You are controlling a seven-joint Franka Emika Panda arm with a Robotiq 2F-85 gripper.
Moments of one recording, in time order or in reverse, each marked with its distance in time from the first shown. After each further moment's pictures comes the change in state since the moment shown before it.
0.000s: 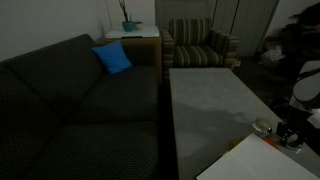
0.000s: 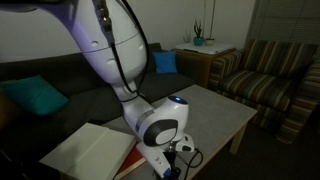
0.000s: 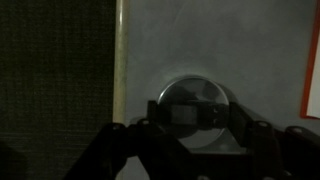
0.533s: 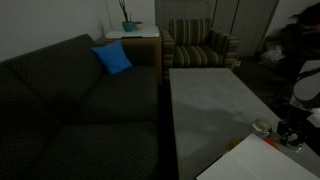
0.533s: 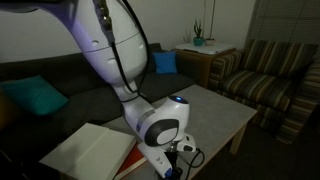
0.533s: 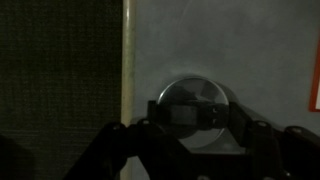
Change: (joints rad) arm 0.006 -0.001 -0.014 0.005 0.000 0.006 0.015
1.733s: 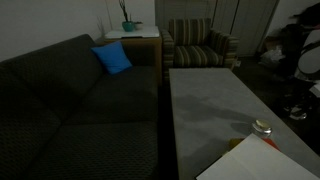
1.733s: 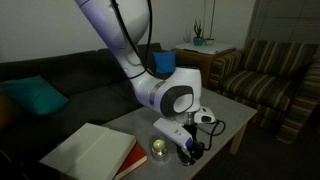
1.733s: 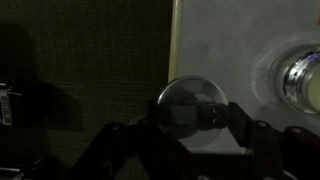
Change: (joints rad) arm 0.077 -0.167 -0.111 -0.044 -0.008 0.004 0.051
